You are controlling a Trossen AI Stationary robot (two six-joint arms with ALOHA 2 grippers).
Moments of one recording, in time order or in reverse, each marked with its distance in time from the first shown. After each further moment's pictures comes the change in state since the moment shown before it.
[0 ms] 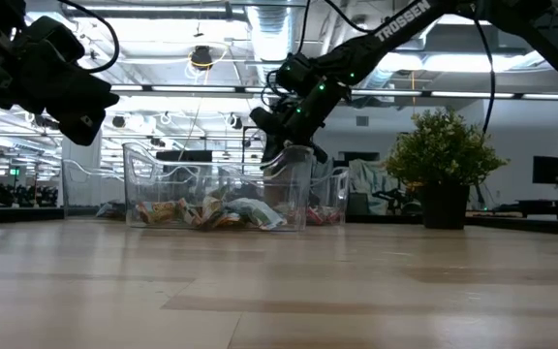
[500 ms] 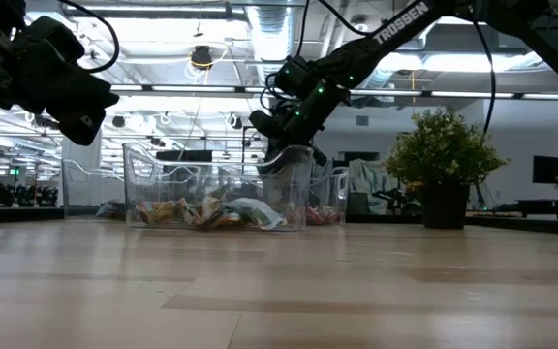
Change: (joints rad) left arm 0.000 0.000 0.000 0.000 0.000 0.000; right arm -0.002 0.009 0.000 0.013 0.001 0.001
